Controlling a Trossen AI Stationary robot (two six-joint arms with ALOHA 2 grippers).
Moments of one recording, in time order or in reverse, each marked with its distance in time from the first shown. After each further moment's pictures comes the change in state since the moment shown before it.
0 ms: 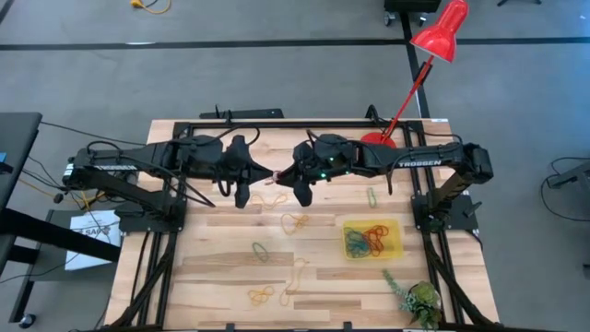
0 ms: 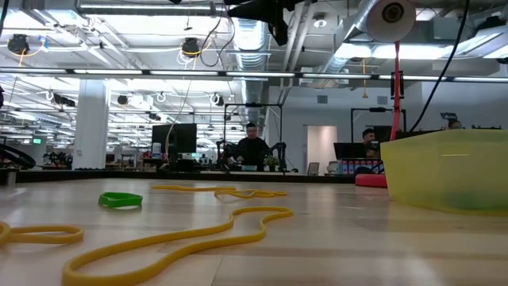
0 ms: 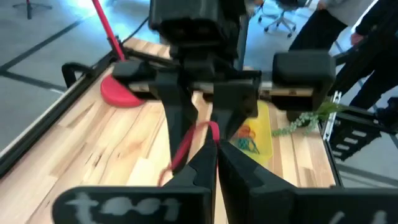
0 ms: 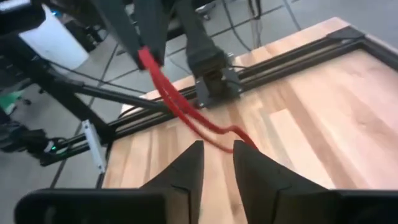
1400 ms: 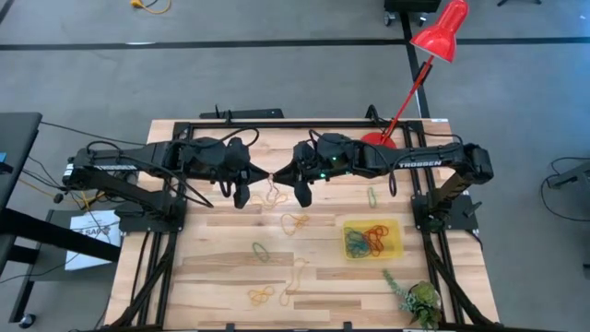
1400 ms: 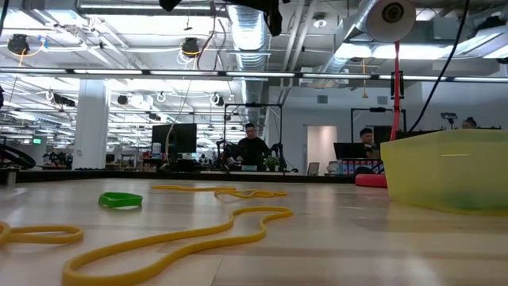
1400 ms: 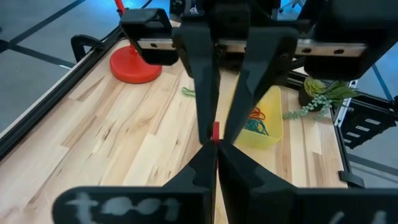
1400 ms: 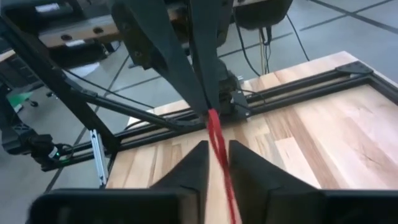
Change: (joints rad) left arm 0.005 -0.001 0.000 -0.091 -0.018 -0.040; right arm 0.014 -0.001 0.000 0.090 -0.010 -0.064
